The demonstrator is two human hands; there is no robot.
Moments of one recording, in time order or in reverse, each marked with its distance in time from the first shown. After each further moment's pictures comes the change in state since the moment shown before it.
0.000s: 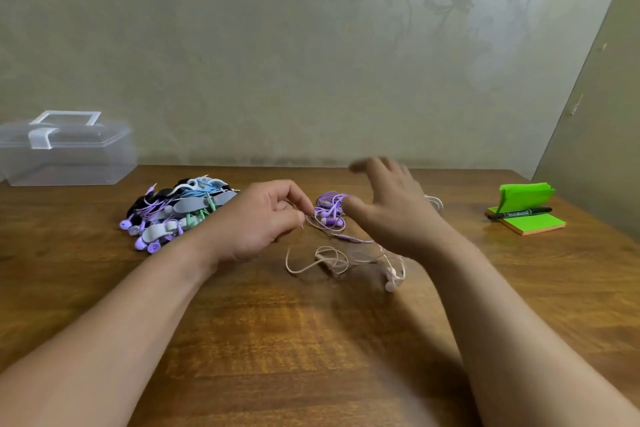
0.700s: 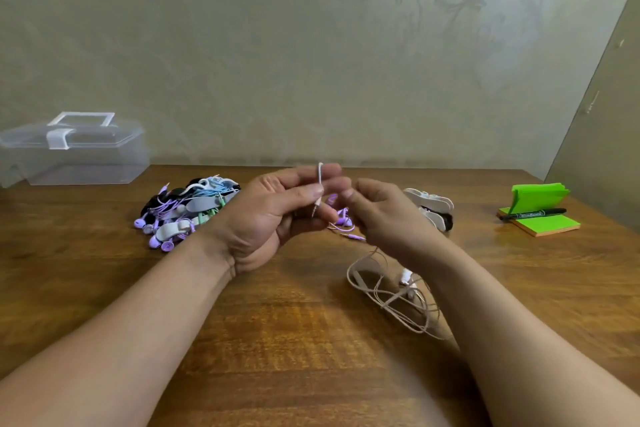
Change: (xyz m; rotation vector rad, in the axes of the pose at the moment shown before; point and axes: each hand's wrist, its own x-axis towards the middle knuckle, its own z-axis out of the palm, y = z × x) left_hand -0.004 0.016 0.014 -0.719 -0.076 -0.006; right_hand -0.001 0.000 0.024 0.635 -0.093 0.077
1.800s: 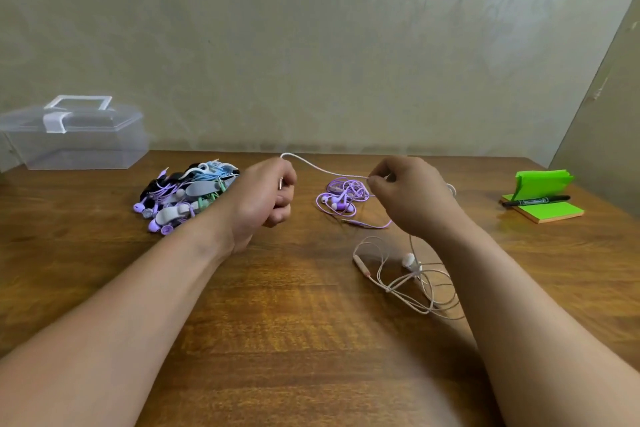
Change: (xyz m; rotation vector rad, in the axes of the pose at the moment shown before) left_hand 0.006 -0.001 -0.014 0.405 0.346 -0.083; right_hand 0.007 -0.001 -0.019 -0.521 0.243 0.076
